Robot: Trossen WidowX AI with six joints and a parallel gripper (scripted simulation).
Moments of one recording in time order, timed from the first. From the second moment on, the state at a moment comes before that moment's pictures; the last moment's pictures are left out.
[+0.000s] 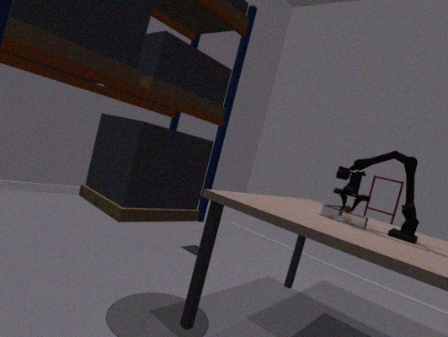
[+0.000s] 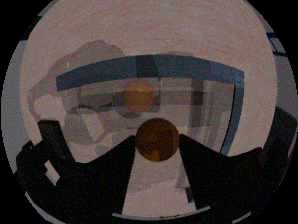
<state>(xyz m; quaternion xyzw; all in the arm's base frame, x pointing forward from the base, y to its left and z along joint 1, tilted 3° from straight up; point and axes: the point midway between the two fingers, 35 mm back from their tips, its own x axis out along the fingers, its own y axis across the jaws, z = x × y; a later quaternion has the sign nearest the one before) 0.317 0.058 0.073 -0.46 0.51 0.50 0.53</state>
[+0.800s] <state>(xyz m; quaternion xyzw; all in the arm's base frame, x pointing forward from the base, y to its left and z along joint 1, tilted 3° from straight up) 0.309 0.068 0.139 -0.47 0.50 0.50 0.53</state>
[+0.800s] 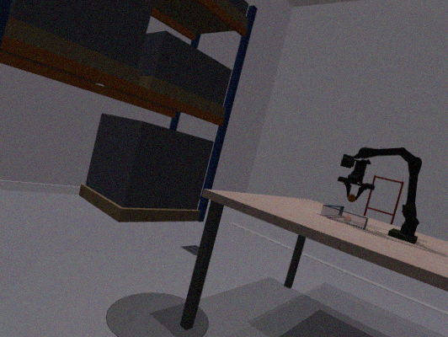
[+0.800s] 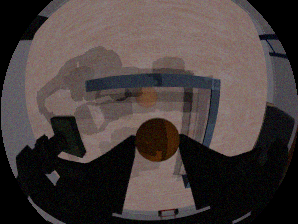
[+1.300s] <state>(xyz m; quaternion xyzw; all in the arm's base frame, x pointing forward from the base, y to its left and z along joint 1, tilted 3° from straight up) 0.302 0.091 0.098 -0.47 0.50 0.50 0.53</state>
